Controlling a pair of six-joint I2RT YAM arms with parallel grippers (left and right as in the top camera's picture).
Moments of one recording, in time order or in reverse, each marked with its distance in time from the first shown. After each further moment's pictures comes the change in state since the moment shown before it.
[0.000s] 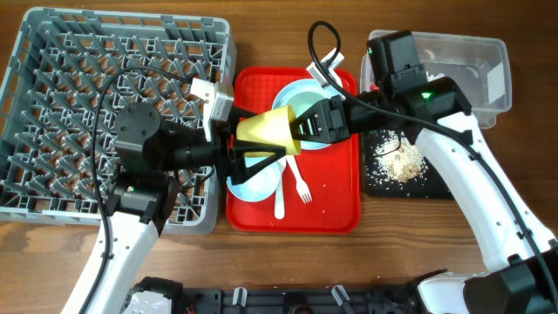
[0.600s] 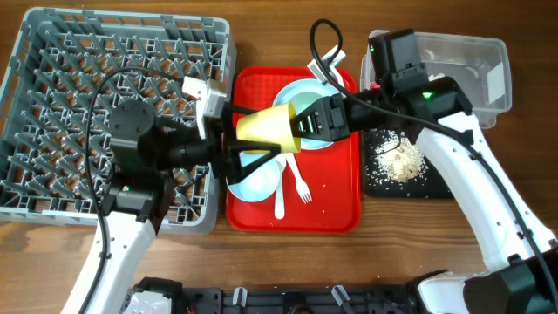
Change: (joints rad) left arm 0.029 0.000 0.000 -0.036 -0.007 0.014; right arm -0.002 0.000 0.000 0.031 -0.007 0.000
